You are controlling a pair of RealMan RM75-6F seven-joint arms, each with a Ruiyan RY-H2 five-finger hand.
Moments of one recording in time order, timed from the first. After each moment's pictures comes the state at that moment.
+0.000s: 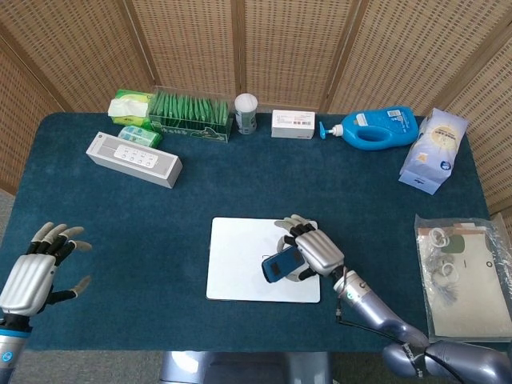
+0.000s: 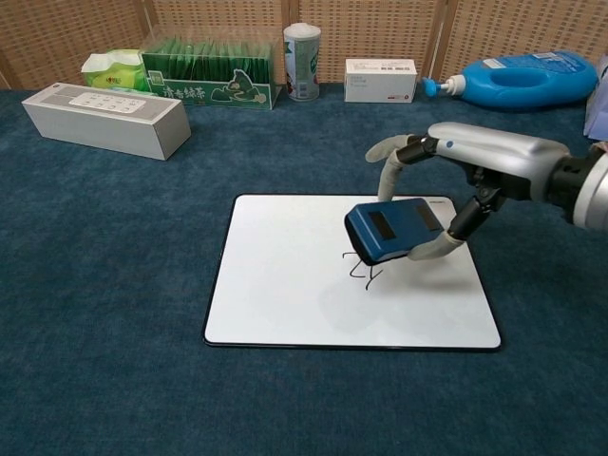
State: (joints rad) left arm -0.13 -1.00 -0.01 -1.95 1.51 1.41 0.09; right arm 0.65 -1.49 0.12 -1.56 -1.41 0.93 0.06
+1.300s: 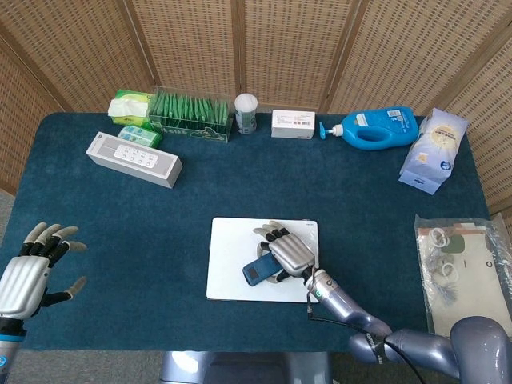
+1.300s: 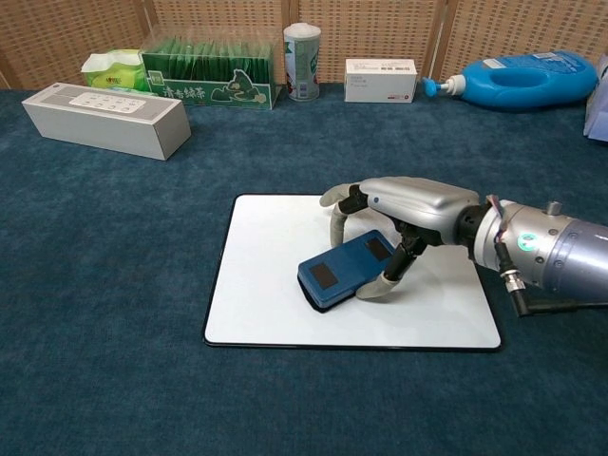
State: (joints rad) left arm -0.11 -0.98 -0.01 -1.98 1.52 1.44 0.10; right arm 0.73 -1.72 0.12 -1.33 -1.35 0.87 -0.05
